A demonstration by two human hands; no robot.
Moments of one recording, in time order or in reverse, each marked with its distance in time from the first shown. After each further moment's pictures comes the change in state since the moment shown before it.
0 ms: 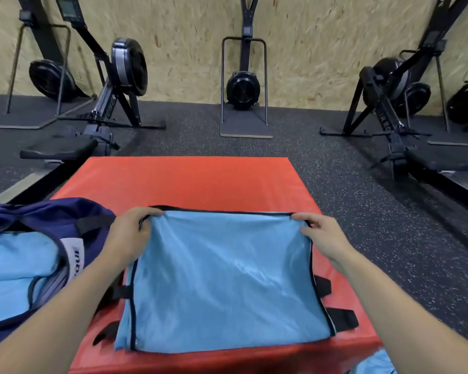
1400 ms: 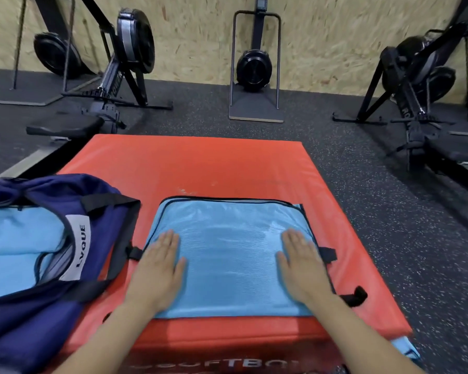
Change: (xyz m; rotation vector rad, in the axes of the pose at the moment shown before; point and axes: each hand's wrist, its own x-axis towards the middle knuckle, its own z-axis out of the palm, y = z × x) left_hand -0.102 -0.038 0.085 0.456 -0.224 0.099; right_hand -0.048 0.083 0.090 -0.997 -0.057 -0.214
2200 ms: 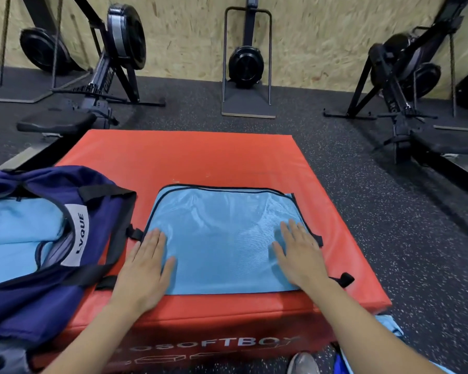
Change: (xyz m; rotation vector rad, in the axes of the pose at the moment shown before) left_hand -0.032 -0.009 -0.007 -0.025 -0.023 -0.016; right_hand -0.019 -0.002 -0.024 0.007 -0.047 0.078
